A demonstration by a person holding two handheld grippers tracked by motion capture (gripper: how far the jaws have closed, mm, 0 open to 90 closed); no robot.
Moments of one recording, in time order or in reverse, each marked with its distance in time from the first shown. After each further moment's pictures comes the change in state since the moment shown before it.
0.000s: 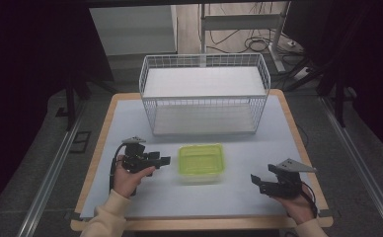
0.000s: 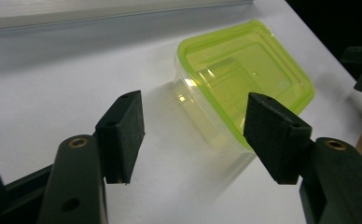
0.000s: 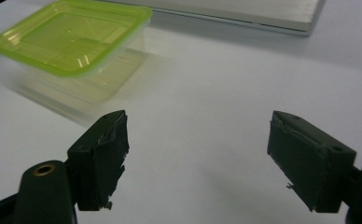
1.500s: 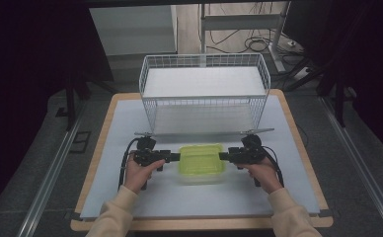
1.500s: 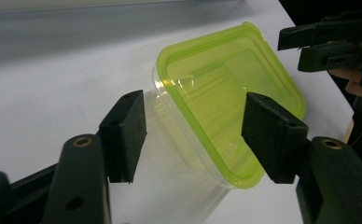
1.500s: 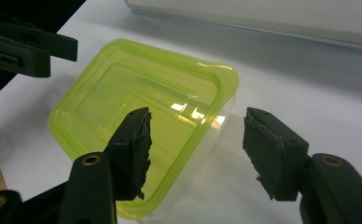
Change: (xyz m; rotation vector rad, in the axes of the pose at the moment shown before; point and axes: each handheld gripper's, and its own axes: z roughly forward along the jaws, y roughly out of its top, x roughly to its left) left arm -0.001 0.014 0.034 0.074 -0.060 -0.068; right arm 0.018 0.079 0.096 0.187 0.280 0.140
